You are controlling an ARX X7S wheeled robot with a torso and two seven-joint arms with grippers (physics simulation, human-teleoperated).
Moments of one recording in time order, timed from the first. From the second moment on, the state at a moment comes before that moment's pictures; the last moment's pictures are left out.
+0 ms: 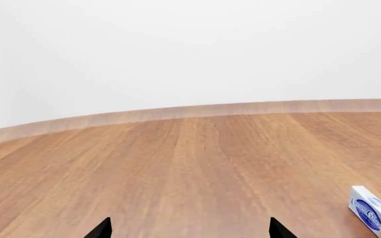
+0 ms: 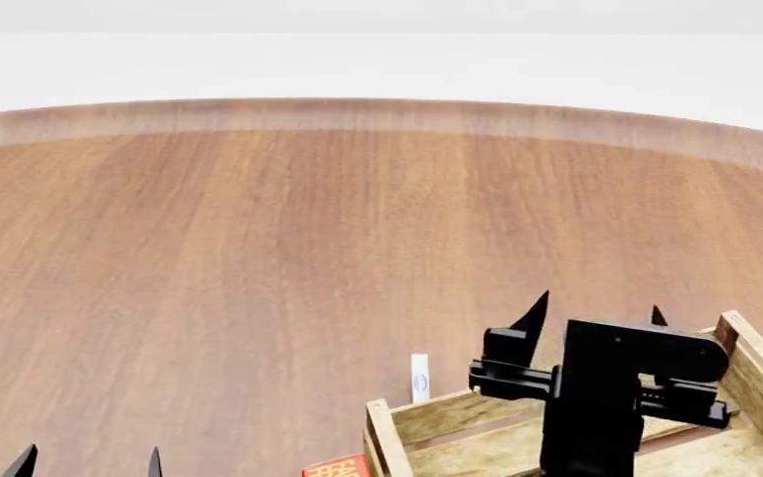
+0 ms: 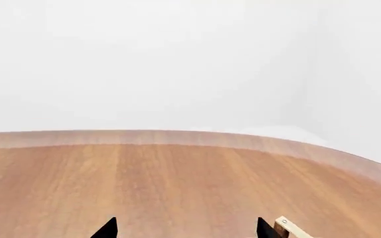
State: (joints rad) left arm -0.09 -0.33 0.45 -0.07 -0.26 0.13 -0.46; right arm 0.49 0.09 -0.03 0.28 0.02 0.20 0.24
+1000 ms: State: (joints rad) left arm -0.09 -0.34 0.46 -0.07 -0.27 0.13 -0.46; right arm 0.41 0.14 -0.05 -0.19 0.11 0.44 0.26
